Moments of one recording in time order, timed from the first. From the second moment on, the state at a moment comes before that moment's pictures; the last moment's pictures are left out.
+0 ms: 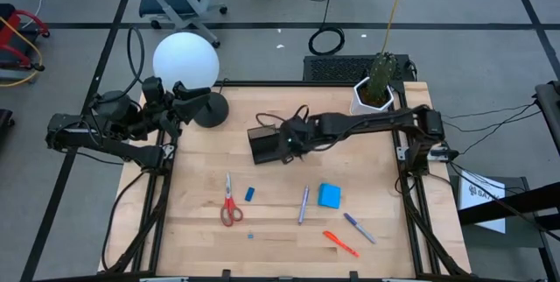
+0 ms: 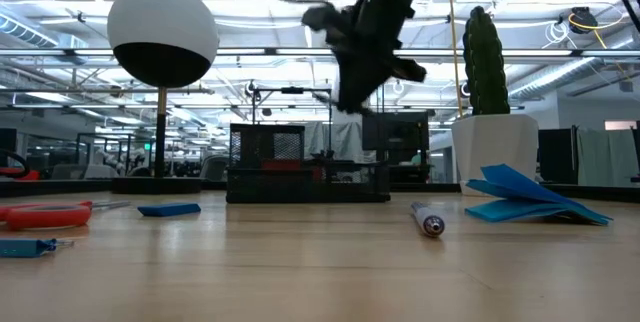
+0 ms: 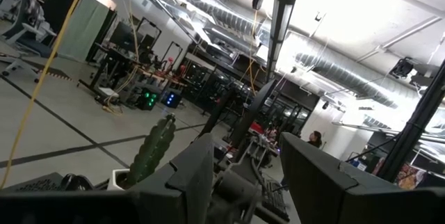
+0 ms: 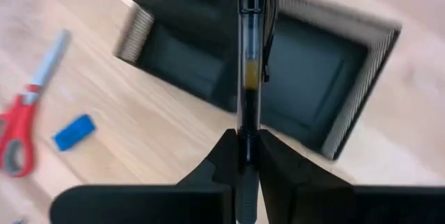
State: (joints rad) left arm -0.08 0.72 0.93 0.12 -0.37 -0.42; right arm -0.06 1.82 1.49 -0.79 0.13 0.84
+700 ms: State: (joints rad) left arm -0.08 0.72 0.93 0.12 -0.37 -0.43; right arm -0.20 1.78 1.49 -0.28 -0.03 0.30
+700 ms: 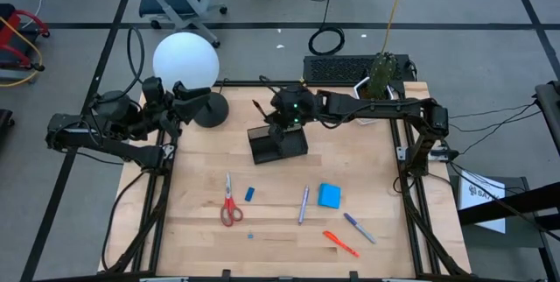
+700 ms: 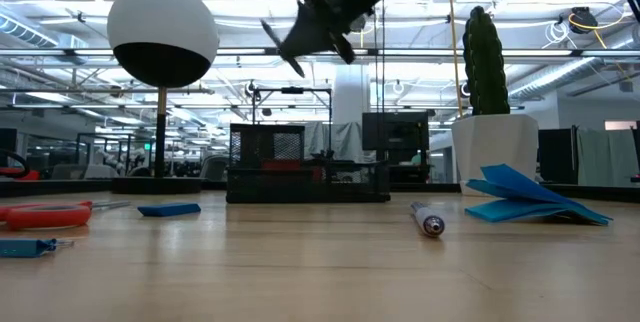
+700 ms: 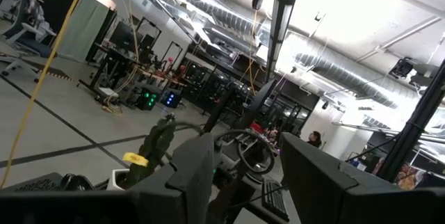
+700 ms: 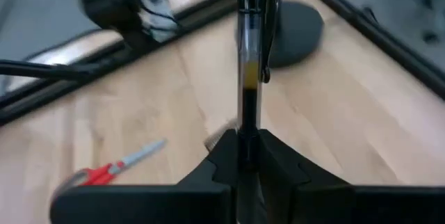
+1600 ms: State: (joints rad) left arm -0.08 0.72 0.93 0.12 -0.37 -0.42; right arm -0.27 1.79 0.93 0.72 -0.27 0.36
